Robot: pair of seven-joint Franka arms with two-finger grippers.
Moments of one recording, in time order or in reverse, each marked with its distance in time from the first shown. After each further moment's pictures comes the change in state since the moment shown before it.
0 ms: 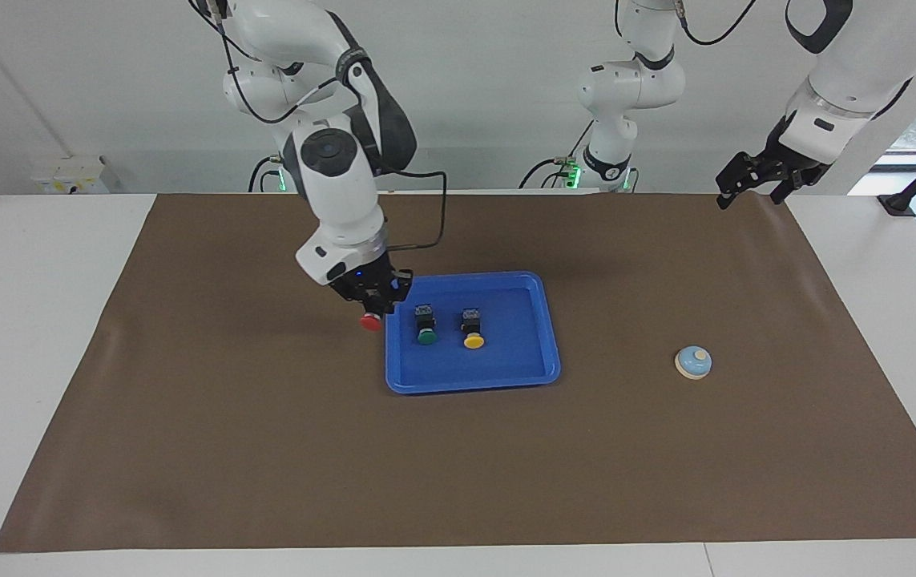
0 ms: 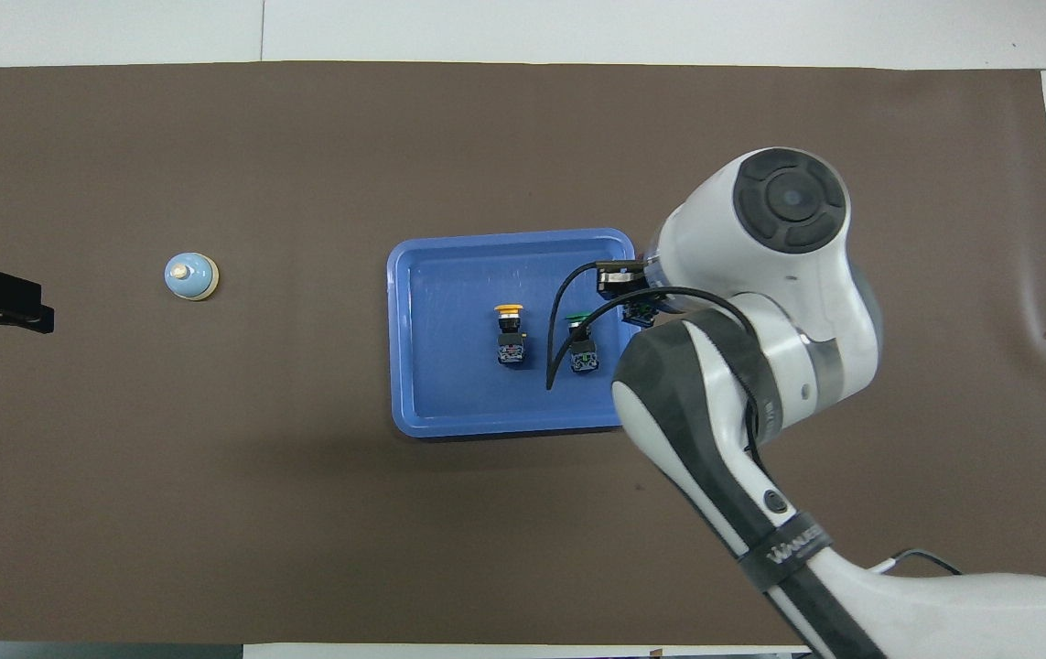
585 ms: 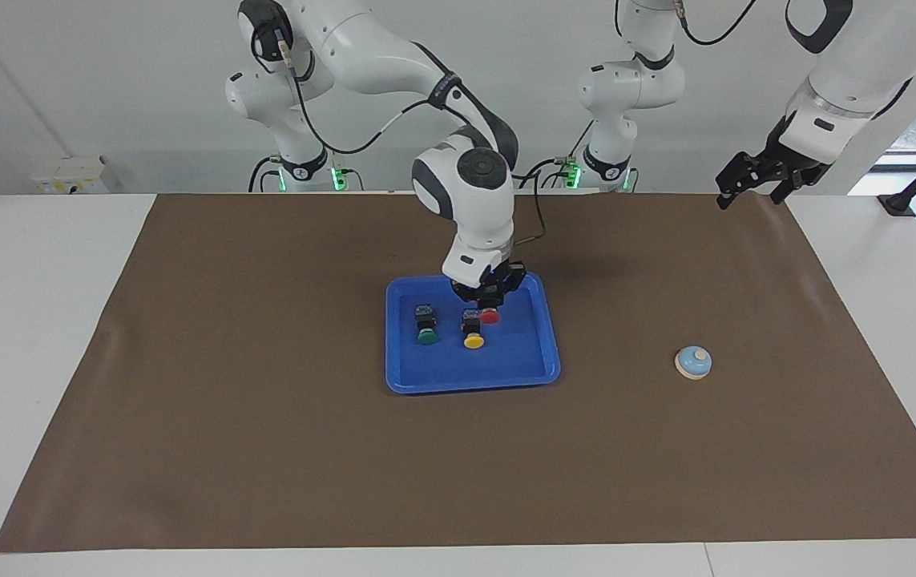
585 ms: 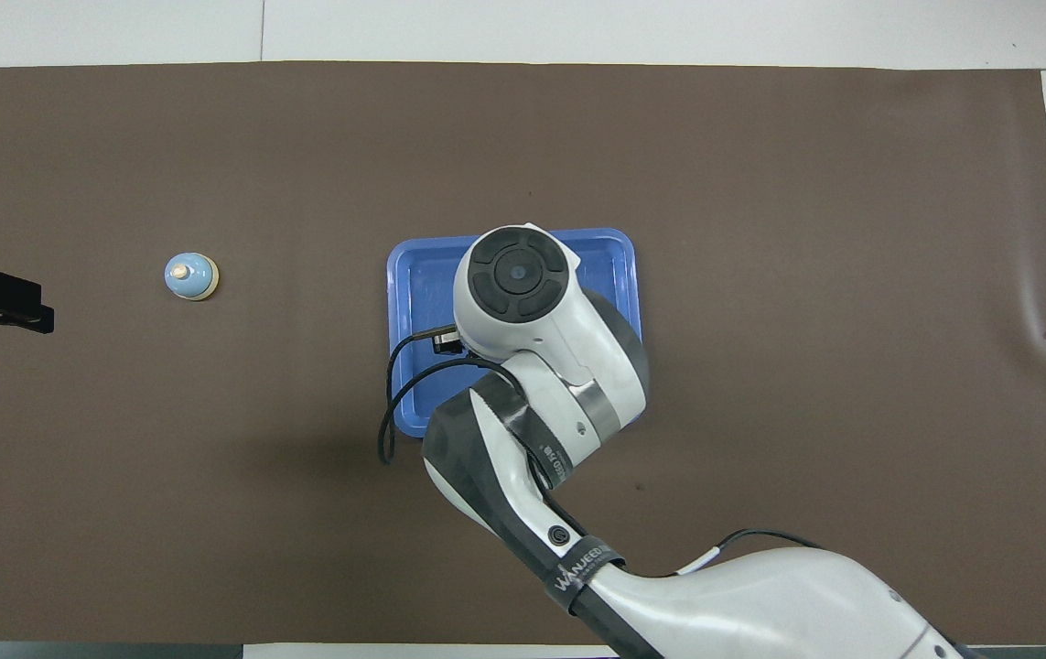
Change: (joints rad) left arm 0.000 0.000 0.000 0.000 0.000 0.000 0.000; right arm 0.245 0.271 -0.004 0.198 -0.021 0.096 0.004
